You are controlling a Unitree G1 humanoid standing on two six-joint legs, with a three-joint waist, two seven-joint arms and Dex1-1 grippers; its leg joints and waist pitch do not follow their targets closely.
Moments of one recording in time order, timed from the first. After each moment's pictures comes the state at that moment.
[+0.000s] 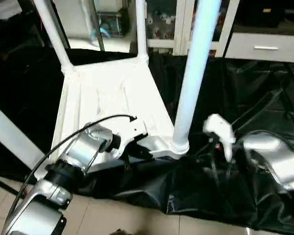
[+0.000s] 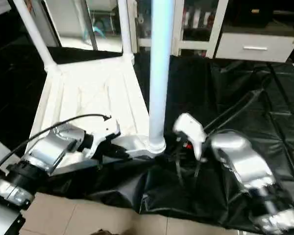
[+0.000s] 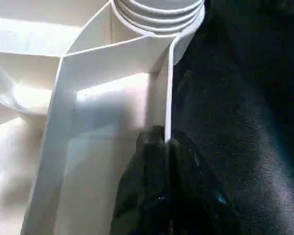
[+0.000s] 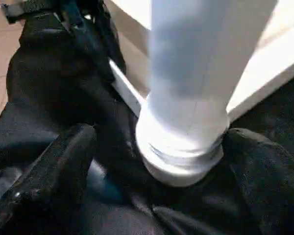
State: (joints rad) left arm -0.61 0.36 -0.39 0.44 0.02 0.43 -1.19; right arm -0.40 -0.58 0.23 0.17 0.20 0.40 1.10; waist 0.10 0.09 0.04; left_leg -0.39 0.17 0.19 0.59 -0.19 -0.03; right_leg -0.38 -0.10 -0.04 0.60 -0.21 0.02
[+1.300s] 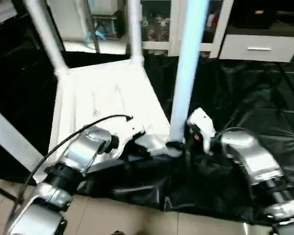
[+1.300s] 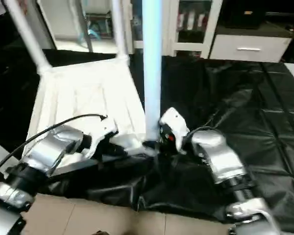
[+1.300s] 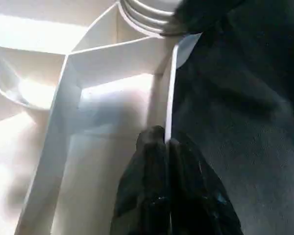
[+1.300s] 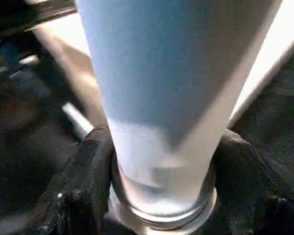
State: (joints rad) left arm -0.62 0.28 -0.32 0.48 0.01 0.48 -1.03; right arm -0.49 -0.35 0.18 0.40 0.12 0.32 0.81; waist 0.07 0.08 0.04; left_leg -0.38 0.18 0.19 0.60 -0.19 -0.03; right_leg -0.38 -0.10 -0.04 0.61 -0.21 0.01
